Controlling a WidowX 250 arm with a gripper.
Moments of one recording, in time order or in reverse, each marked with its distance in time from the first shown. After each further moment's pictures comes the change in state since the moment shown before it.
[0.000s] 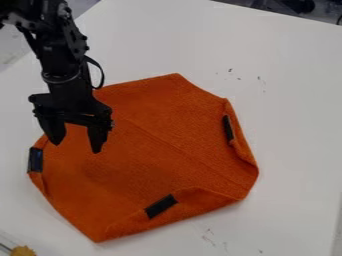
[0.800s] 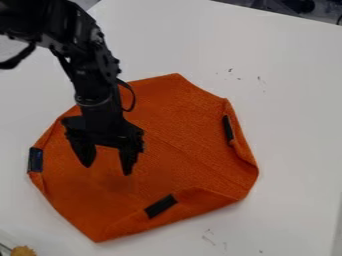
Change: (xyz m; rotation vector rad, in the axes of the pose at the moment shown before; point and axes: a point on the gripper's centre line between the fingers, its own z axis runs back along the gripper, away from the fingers) arm -0.017 -0.054 -0.016 -0.080 0.039 -0.025
